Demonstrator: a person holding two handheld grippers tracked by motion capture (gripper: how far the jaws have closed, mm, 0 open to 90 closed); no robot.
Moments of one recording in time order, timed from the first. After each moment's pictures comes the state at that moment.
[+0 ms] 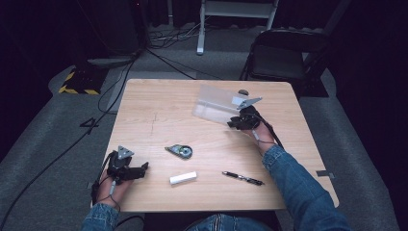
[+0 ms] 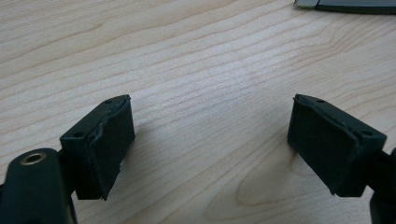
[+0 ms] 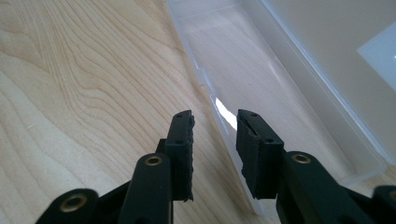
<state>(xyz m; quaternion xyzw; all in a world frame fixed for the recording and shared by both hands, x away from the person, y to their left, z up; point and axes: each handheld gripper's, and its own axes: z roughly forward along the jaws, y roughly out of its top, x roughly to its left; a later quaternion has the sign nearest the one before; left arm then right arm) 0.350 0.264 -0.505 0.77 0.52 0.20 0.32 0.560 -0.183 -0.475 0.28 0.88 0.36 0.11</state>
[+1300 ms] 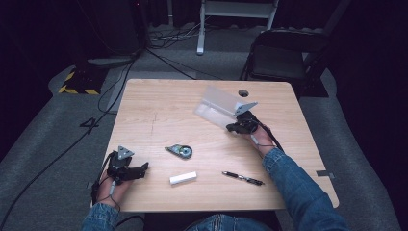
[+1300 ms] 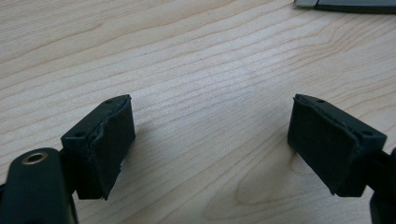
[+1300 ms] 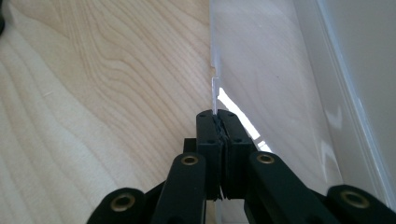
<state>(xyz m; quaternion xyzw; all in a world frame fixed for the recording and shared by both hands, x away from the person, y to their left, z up) 0.350 0.264 -0.505 0.77 0.51 0.20 0.32 0.547 -0.179 -0.486 0.23 0.90 0.35 0.09</state>
